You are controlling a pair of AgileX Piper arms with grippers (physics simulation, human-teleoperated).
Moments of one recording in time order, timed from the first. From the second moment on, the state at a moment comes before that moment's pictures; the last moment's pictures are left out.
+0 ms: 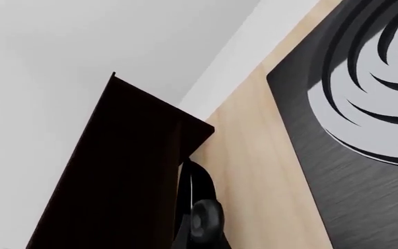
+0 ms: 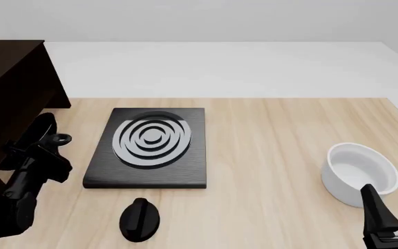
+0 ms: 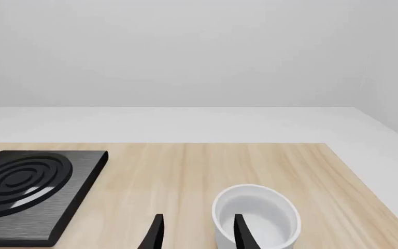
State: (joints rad) left arm 0.20 1.80 -0.37 -1.21 0.98; right arm 0.00 0.00 -0.01 0.00 0.00
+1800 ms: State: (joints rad) left arm 0.19 2.10 -0.57 -1.22 1.08; right arm 0.00 0.00 -0.01 0.00 0.00
